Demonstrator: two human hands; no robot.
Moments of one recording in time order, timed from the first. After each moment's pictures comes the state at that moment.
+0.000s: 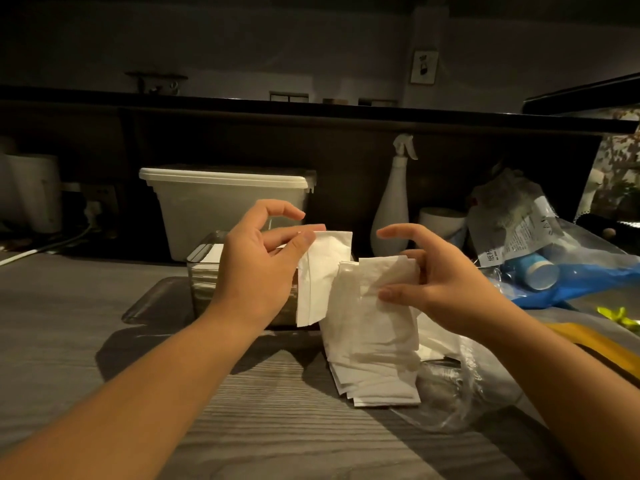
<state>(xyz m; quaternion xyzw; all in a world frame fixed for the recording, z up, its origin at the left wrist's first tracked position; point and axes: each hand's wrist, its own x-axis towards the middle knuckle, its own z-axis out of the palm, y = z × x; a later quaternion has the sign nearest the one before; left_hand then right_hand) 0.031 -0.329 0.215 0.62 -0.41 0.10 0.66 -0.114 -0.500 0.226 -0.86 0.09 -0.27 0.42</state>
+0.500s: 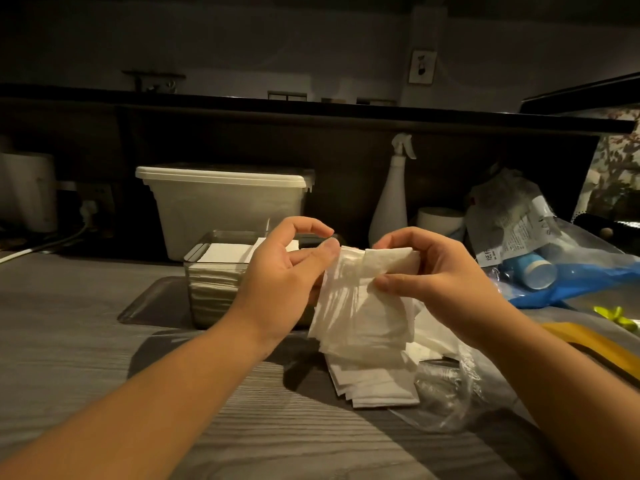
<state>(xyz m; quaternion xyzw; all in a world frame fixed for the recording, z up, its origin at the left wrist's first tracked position) 0.006 -0.330 0.216 0.58 -0.43 -0.08 0.68 -0.112 -0.497 0.225 -0.80 0.04 -0.31 0.52</state>
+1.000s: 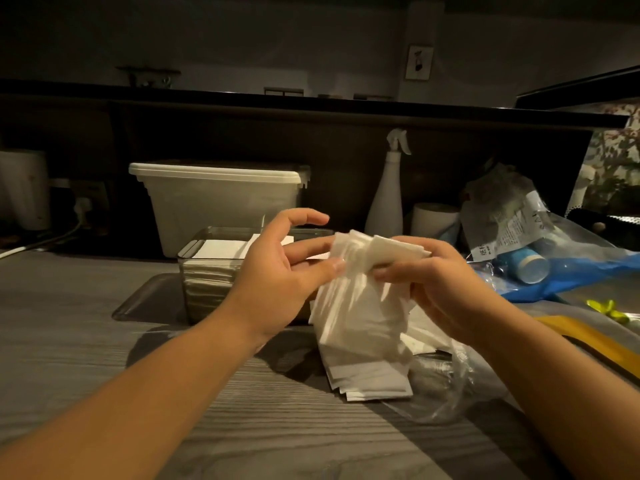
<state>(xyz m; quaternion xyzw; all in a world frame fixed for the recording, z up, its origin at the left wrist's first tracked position) 0.005 -0.328 0.218 0.59 -0.44 -0.10 0.67 -0.112 -0.497 0.225 -0.77 0.05 -0.25 0.59</state>
